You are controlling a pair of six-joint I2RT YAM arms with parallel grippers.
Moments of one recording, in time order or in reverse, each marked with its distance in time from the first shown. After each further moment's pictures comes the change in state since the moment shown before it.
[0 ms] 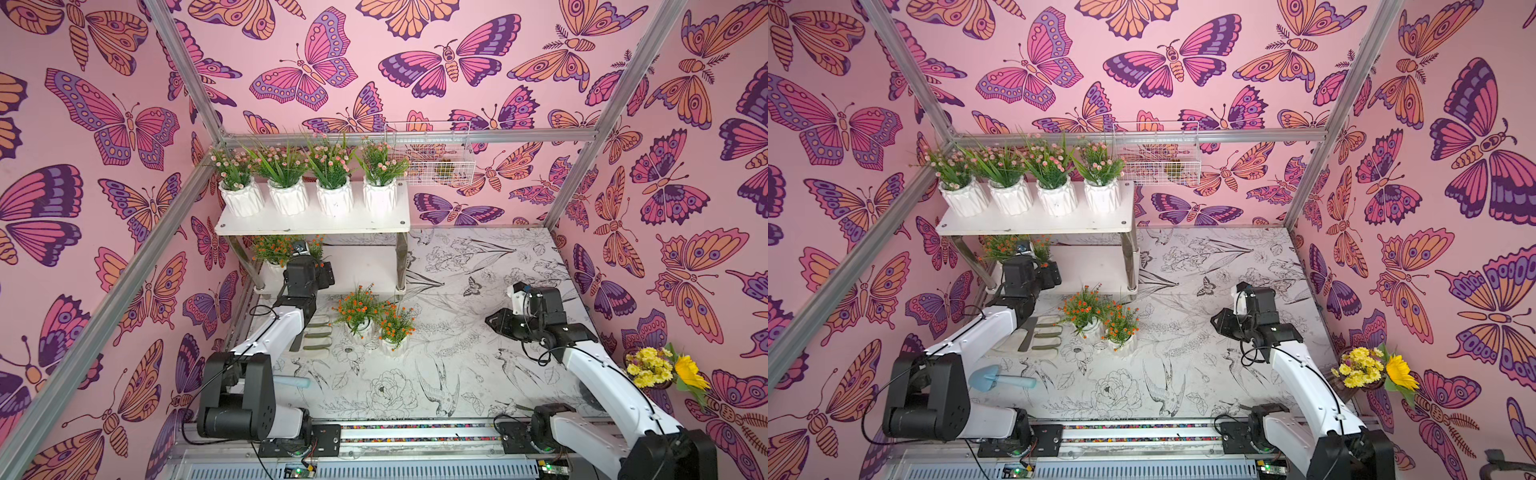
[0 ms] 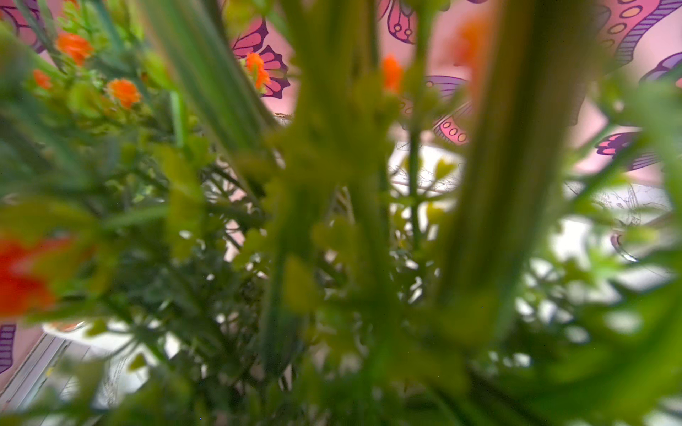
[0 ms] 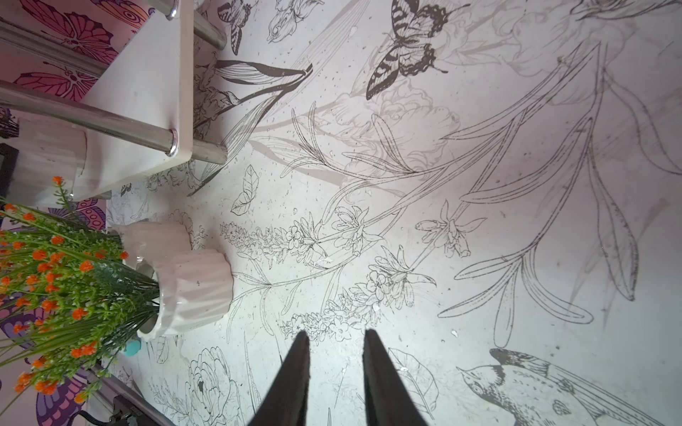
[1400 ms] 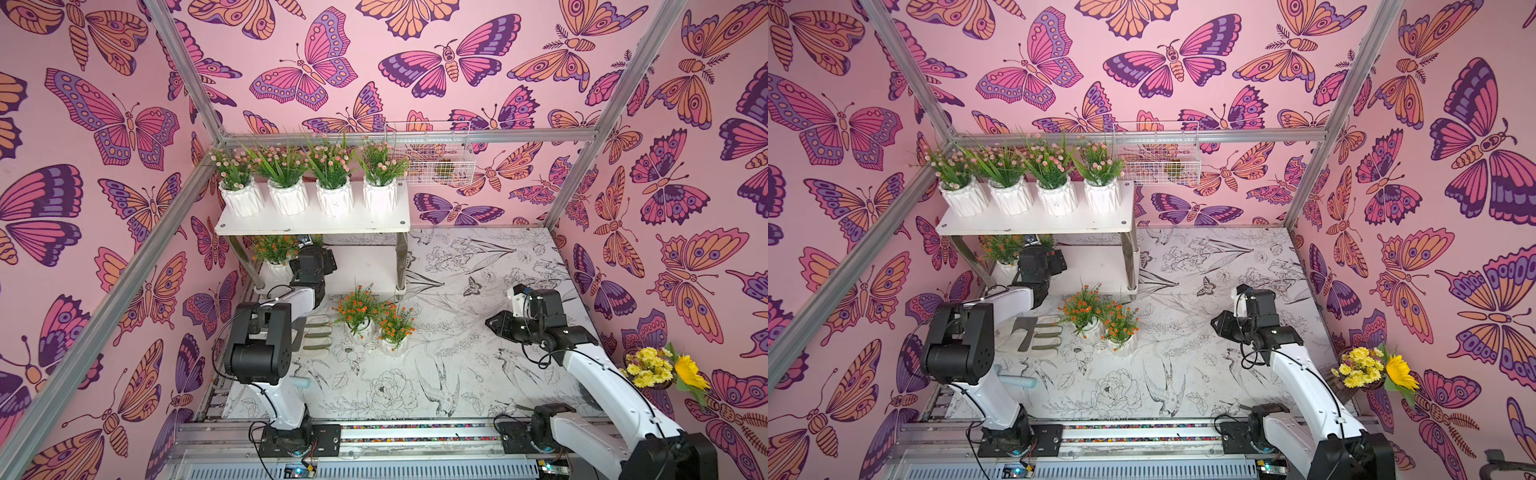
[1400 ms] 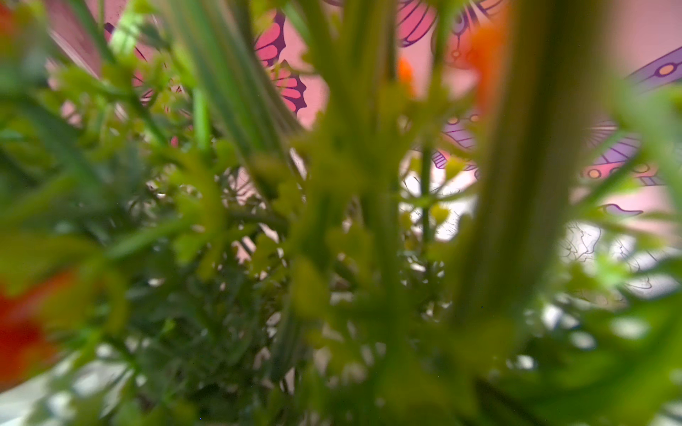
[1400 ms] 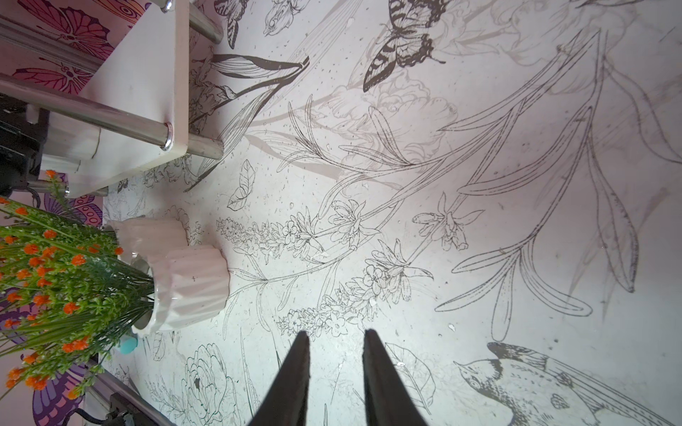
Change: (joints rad) left arm 0.005 0.333 0.161 0.220 -0.091 -0.052; right arm 0.000 -0.019 -0.020 -0.001 0.000 -0.002
